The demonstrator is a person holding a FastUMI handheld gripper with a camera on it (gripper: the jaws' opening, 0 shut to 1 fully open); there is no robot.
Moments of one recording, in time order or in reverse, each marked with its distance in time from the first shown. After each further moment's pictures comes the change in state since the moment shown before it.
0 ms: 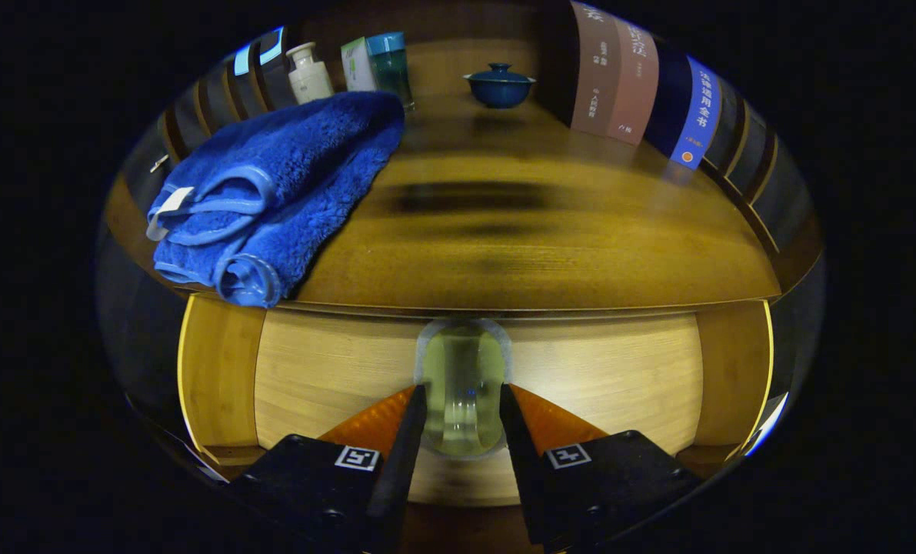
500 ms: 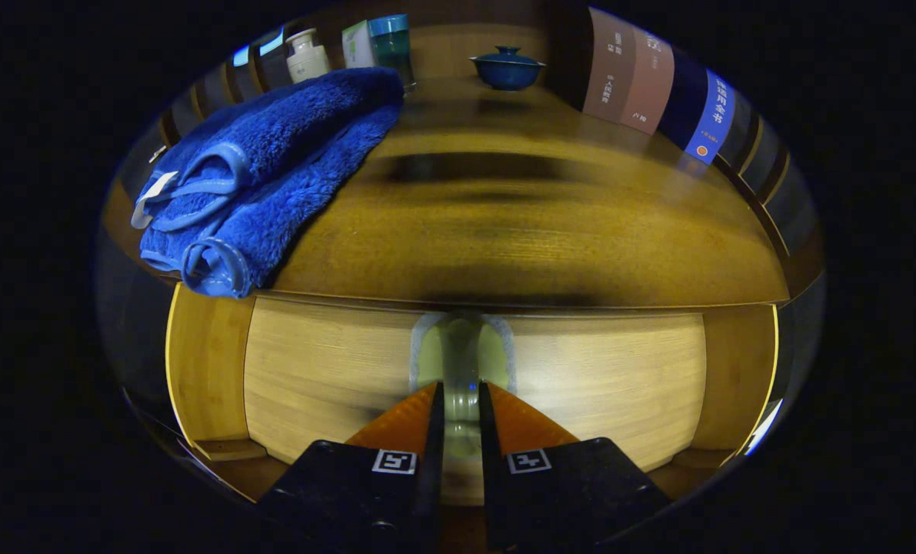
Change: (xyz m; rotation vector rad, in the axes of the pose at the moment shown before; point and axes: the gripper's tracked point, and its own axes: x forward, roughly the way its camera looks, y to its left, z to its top) arm 0.005 -0.004 -0.008 -0.028 0.049 0.003
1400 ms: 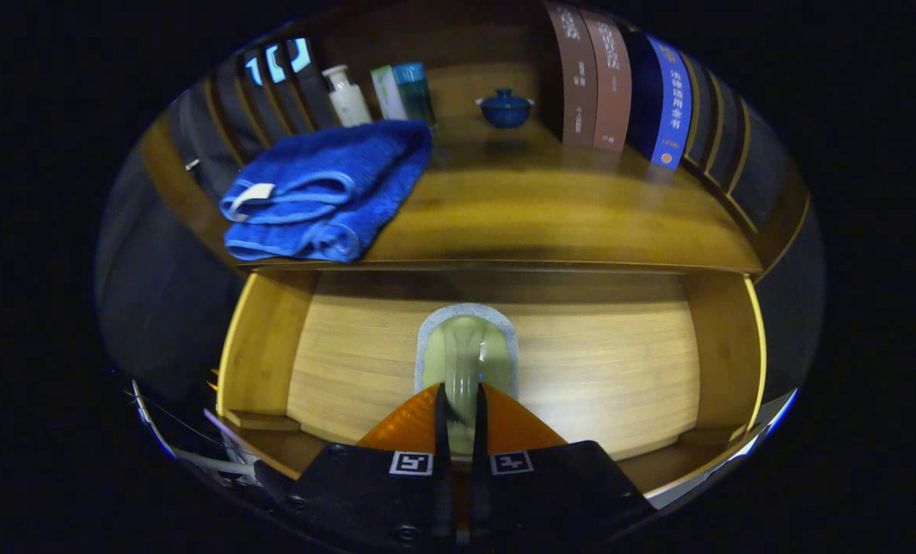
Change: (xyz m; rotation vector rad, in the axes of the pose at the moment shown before) arm -0.091 0.009 -0.014 0.027 -0.175 0.121
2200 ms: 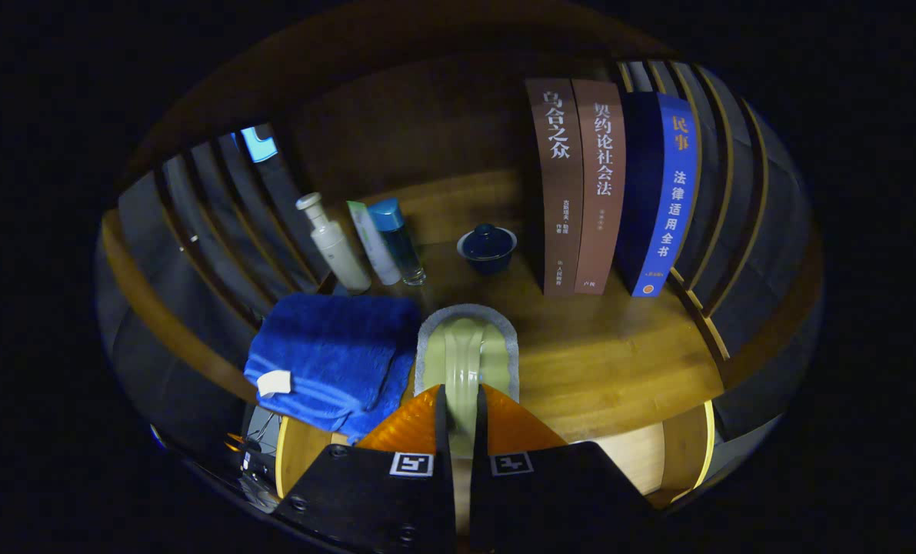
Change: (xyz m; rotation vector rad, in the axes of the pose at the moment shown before) arm 0.016 -0.022 0.180 0.102 -0.211 -0.009
